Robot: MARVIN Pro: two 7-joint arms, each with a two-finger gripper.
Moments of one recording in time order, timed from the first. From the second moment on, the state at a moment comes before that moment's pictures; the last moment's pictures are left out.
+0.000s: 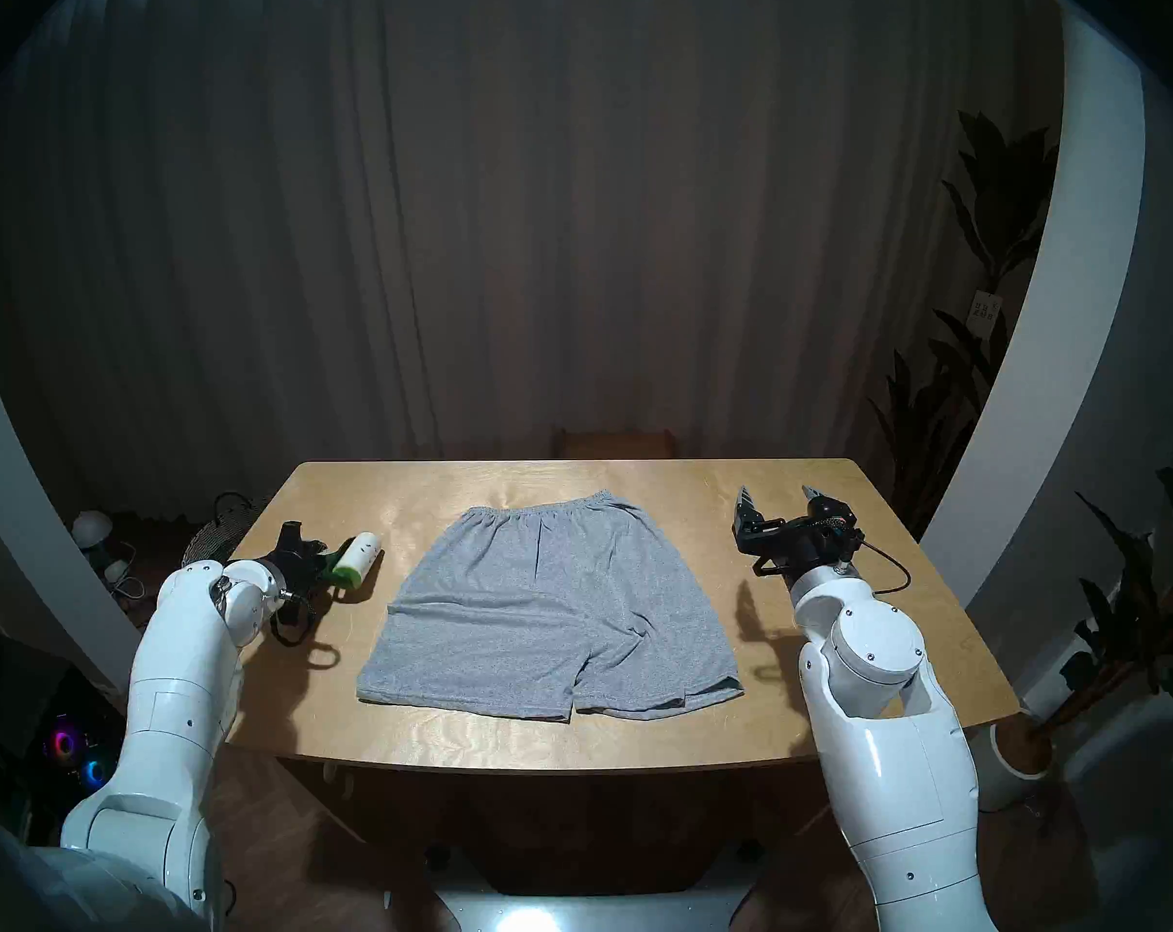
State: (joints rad) left arm 1.28 -1.11 -1.73 -1.08 -1.80 0.38 0.42; right arm -1.66 -1.49 1.60 -1.79 0.08 0.13 0.01
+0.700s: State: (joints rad) left arm 1.41 -1.11 -1.80 -1.27 -1.82 0.34 0.50; right arm -1.66 -1.48 1.59 -1.79 0.08 0.13 0.04
